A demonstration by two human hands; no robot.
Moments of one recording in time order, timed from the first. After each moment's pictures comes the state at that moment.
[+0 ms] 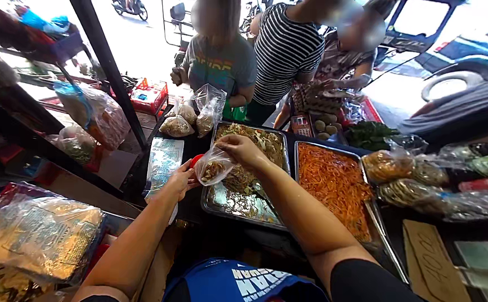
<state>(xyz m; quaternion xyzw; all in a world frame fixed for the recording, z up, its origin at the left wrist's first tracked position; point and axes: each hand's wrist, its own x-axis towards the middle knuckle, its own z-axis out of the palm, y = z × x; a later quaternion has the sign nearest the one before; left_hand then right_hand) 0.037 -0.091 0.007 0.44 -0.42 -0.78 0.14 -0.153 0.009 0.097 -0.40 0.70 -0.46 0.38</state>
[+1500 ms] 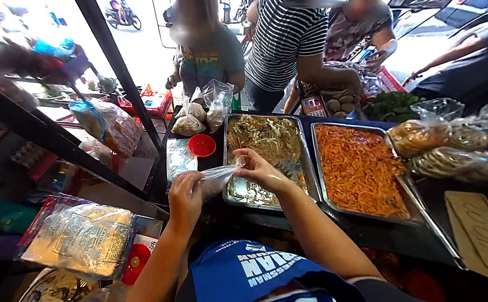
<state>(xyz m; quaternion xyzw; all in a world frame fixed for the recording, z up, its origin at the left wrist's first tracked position) 0.128 -0.055 0.049 0.24 -0.82 -0.29 0.43 -0.107 0.058 0.042 -0.39 0.60 -0.54 0.44</state>
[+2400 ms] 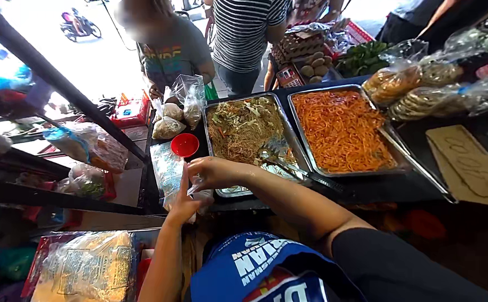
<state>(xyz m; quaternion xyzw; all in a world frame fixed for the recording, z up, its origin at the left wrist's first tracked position) 0.118 -0.081 -0.007 0.20 -0.73 -0.63 0.15 -0.060 0.007 0.074 -0.68 0.58 -0.32 0.30</state>
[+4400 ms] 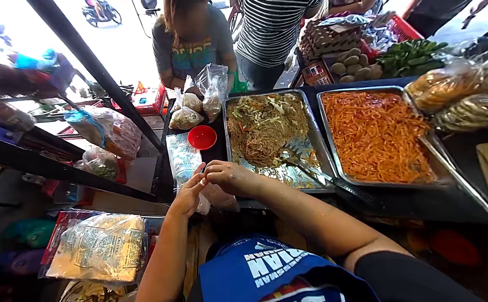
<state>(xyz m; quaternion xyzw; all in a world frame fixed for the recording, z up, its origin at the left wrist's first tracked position) 0.134 -0.096 -0.004 0.21 -0.56 -0.79 0.14 -0.038 0.010 0.025 -0.78 0.49 -0.38 0.05</state>
